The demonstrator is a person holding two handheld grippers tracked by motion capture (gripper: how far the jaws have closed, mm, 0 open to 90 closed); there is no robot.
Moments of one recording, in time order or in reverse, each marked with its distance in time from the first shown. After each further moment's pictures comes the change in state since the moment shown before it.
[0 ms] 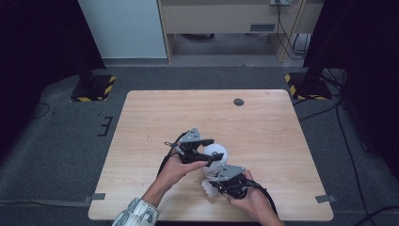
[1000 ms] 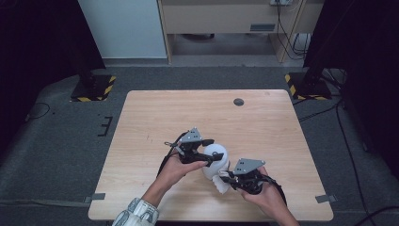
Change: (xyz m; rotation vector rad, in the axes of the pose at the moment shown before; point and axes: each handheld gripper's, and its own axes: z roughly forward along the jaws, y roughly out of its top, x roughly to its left) left arm 0.000 0.000 0.000 0.000 -0.001 0.000; right arm -0.027 -0.009 -0.037 -0.090 0.033 0.076
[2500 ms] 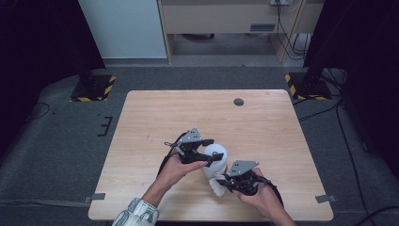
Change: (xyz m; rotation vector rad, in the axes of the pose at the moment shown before) left arm 0.000 0.000 0.000 -0.004 0.000 0.002; right arm 0.002 -0.006 0.014 0.049 0.035 0.004
